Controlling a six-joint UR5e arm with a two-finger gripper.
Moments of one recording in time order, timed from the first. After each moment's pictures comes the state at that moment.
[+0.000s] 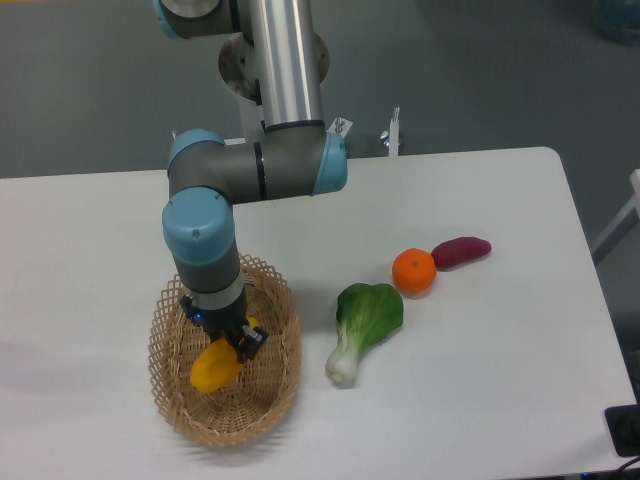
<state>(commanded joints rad) 2.11 -2.04 -1.71 -0.84 1.56 0.76</state>
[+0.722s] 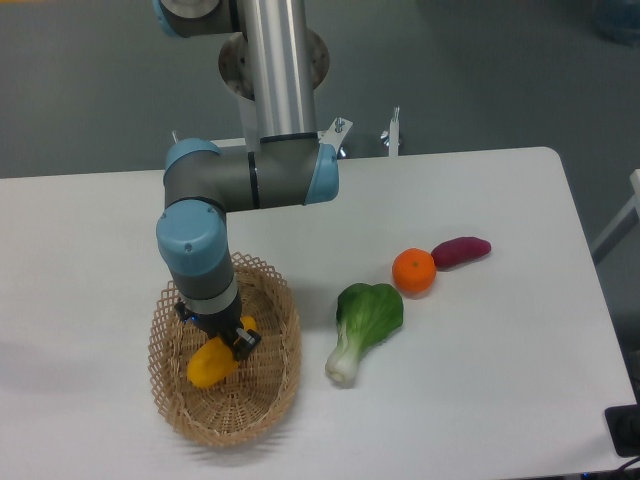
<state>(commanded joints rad) 2.10 -2.05 -1.70 -0.84 1.58 0.78</state>
